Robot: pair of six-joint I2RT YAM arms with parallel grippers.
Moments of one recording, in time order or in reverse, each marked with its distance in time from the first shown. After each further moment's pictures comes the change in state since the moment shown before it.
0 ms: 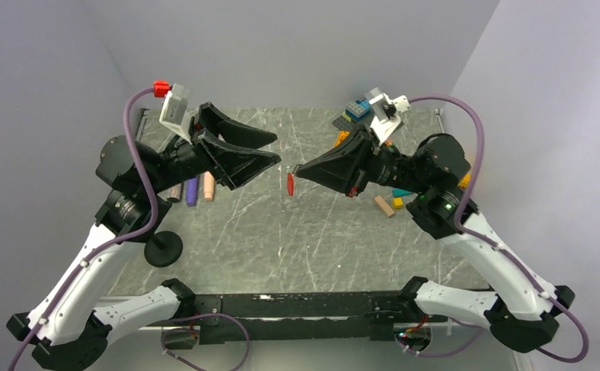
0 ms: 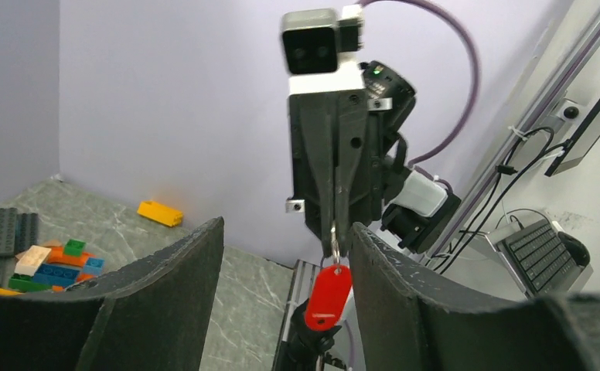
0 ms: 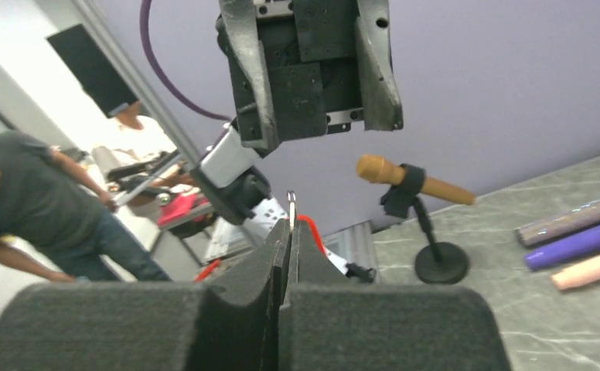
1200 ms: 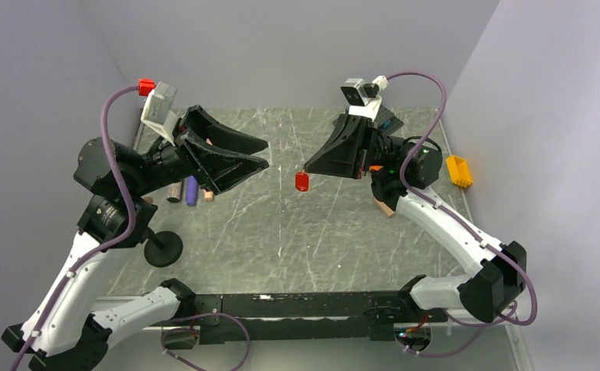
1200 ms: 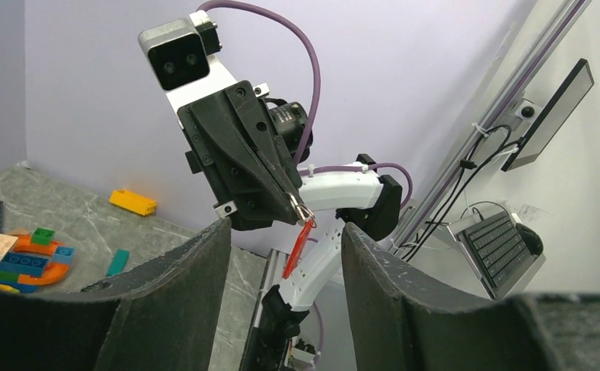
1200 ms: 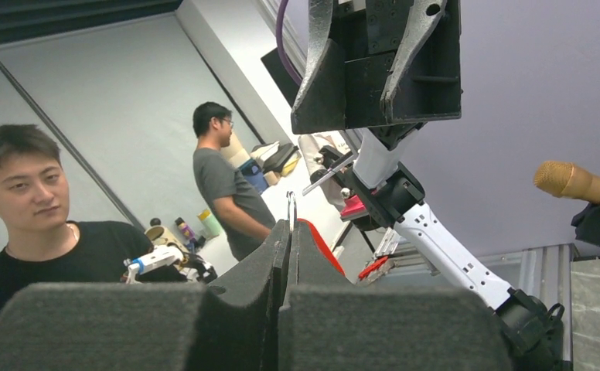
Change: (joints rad) left arm 0.040 -0.016 0.083 -0.105 0.079 -0.077; right arm -0.190 0.281 -0.182 1.185 -0.372 1.042
